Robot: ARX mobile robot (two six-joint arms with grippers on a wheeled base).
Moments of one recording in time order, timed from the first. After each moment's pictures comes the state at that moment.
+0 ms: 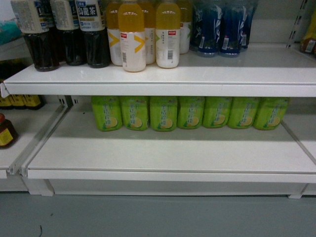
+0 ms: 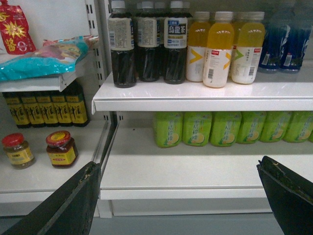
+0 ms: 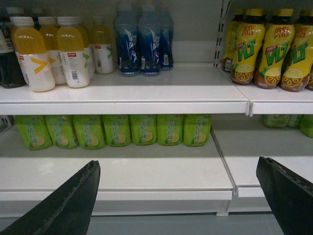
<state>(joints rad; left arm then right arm) 0.00 0.01 0.01 0.00 0.00 -0.01 0.00 0.00 0.01 0.00 0.00 0.00</state>
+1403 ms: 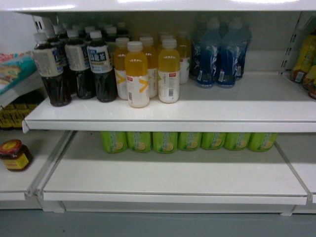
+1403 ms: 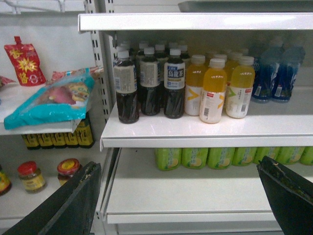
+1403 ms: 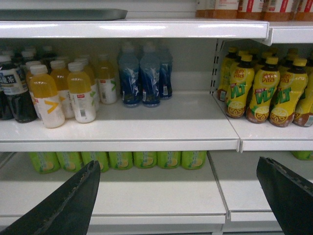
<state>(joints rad) 0.00 0.01 0.01 0.00 0.00 -0.01 0.00 0.00 0.01 -0.01 0.00 0.00</state>
